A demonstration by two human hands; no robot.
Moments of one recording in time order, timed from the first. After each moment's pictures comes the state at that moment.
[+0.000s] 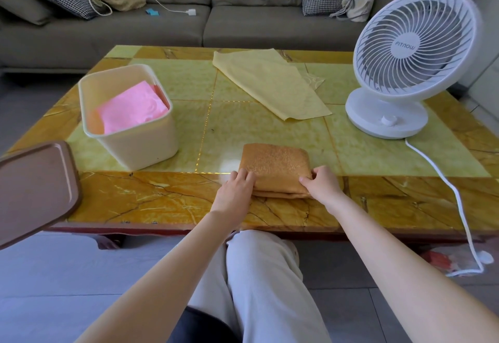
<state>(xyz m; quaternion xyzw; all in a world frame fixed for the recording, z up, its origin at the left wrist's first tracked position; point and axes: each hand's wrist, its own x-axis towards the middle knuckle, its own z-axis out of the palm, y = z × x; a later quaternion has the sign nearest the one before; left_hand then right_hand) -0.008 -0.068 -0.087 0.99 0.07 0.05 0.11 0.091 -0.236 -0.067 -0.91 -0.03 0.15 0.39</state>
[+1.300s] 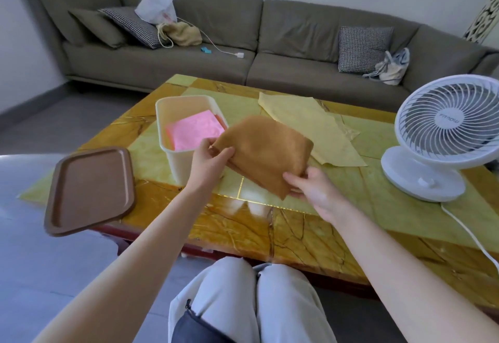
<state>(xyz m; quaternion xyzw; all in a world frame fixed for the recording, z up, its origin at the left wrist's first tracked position) -0.043 0.054 0.016 0.65 0.27 0.29 0.64 0.047 -0.129 0.028 -0.73 -0.16 0.28 0.60</state>
